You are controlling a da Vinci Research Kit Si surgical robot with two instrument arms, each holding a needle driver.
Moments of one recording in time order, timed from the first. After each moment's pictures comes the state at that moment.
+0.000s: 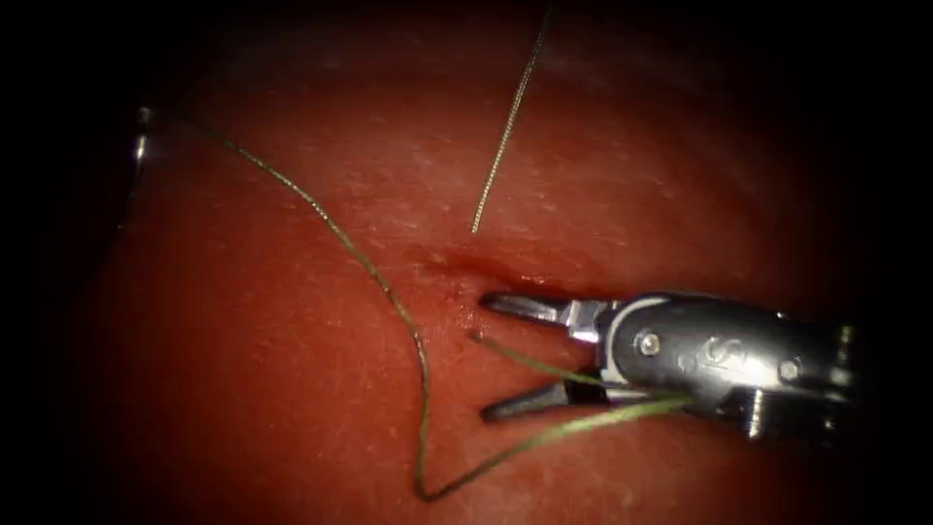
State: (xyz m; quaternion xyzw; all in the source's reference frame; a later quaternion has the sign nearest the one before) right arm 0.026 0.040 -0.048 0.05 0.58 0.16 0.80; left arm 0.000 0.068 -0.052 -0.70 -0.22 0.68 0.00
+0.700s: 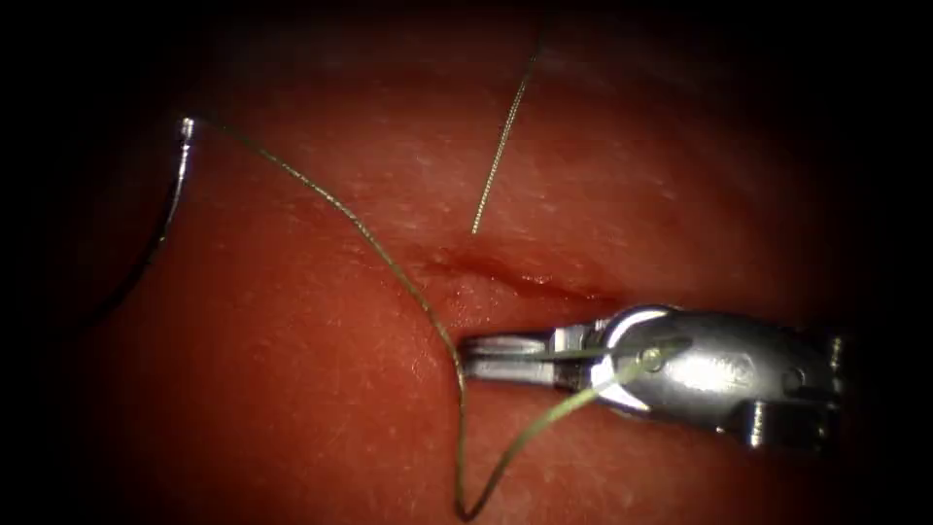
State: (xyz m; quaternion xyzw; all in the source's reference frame) right arm 0.026 0.039 -0.049 0.12 0.60 0.11 0.79; left arm -0.002 0.068 -0.051 -0.70 -0.20 0.69 0.01
